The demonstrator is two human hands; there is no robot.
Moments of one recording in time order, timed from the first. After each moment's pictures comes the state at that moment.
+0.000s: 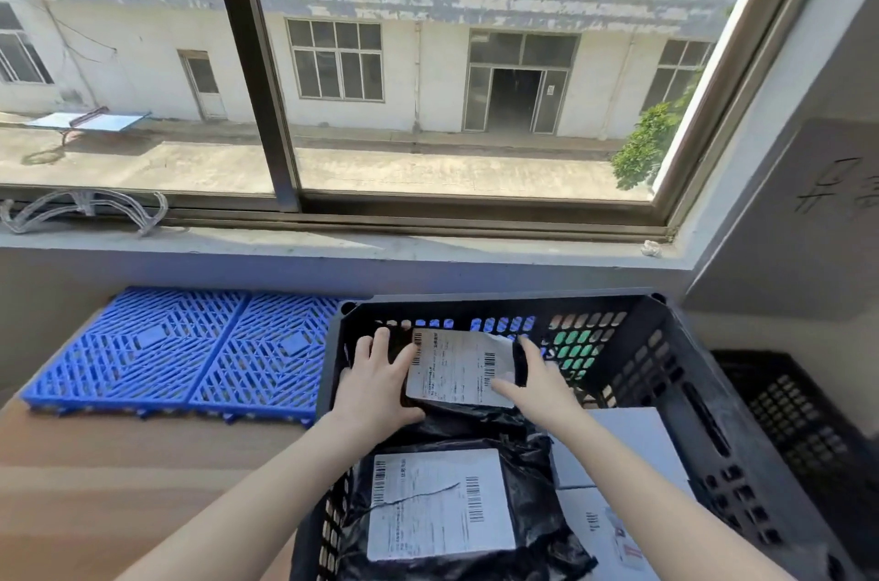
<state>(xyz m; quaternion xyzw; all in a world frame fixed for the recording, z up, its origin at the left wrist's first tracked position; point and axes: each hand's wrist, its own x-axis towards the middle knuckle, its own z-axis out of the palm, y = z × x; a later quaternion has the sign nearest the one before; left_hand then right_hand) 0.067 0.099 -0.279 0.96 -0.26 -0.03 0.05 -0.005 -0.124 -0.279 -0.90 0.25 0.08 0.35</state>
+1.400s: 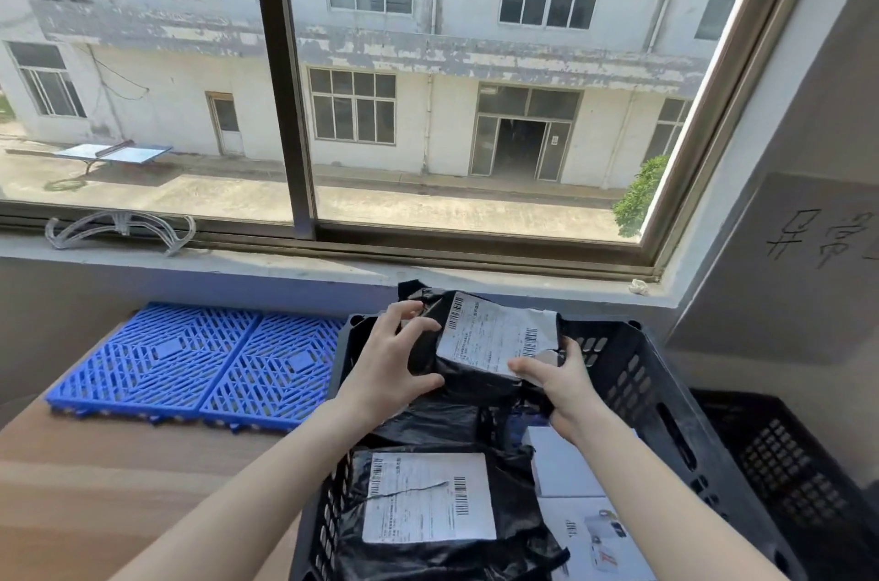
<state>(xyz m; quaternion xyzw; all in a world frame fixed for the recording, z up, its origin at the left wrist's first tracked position) 0.038 0.100 -0.219 0.86 -0.34 0.12 0.35 -0.039 -0.124 -0.217 -0.61 0.28 -0.09 0.73</state>
